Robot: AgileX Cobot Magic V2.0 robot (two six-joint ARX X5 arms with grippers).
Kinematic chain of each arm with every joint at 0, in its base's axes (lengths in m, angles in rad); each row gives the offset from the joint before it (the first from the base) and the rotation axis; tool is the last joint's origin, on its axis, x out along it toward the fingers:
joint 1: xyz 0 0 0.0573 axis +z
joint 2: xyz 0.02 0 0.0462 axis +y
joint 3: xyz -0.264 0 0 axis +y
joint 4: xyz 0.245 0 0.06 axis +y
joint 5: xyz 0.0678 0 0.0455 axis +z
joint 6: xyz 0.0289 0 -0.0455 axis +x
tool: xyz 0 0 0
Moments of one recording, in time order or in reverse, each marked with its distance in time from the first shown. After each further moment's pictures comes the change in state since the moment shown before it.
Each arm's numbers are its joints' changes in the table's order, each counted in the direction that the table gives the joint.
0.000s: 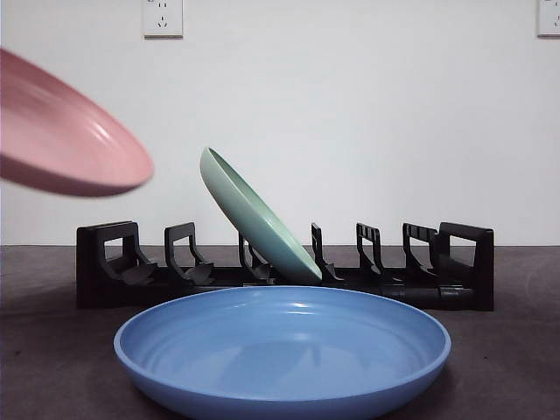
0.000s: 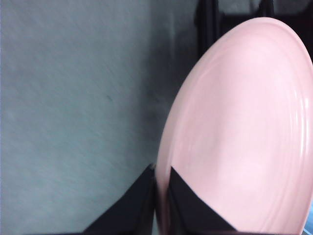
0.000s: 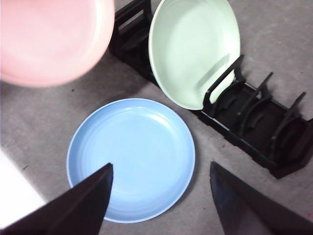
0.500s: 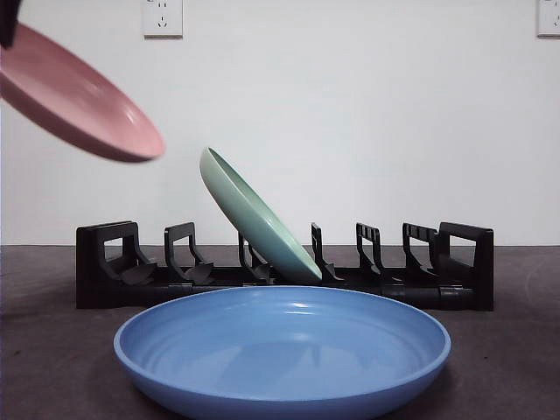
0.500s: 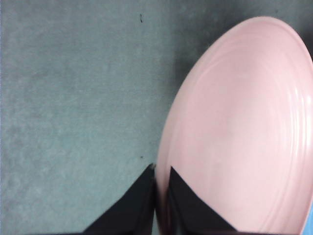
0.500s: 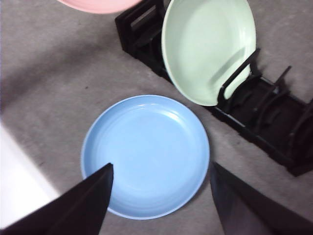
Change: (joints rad) left arm 0.052 0.459 -0.602 0.171 0.102 0.119; right arm 0.000 0.009 0.000 0.000 0.046 0.026
